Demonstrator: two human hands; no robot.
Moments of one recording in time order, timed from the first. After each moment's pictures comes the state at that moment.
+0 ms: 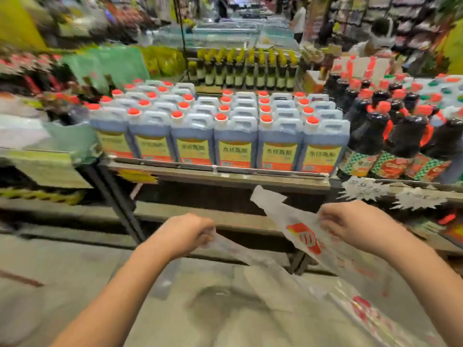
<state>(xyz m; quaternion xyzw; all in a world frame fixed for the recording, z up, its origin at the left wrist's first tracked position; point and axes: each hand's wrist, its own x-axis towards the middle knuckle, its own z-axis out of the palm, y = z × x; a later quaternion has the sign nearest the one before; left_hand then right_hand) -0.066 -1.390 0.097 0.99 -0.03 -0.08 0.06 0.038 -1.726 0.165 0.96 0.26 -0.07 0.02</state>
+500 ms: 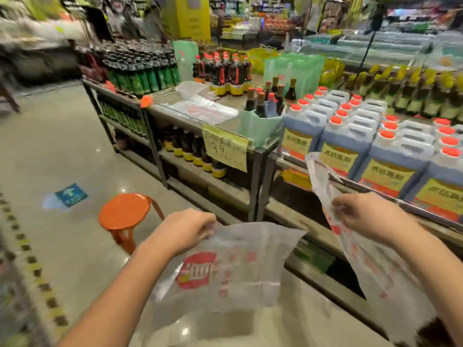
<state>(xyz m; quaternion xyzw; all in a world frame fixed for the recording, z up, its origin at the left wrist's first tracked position) -0.371 -1.065 0.112 0.97 0.23 -0.03 0.11 -0.080 -1.304 0.170 0.89 0.45 -0.04 0.04</state>
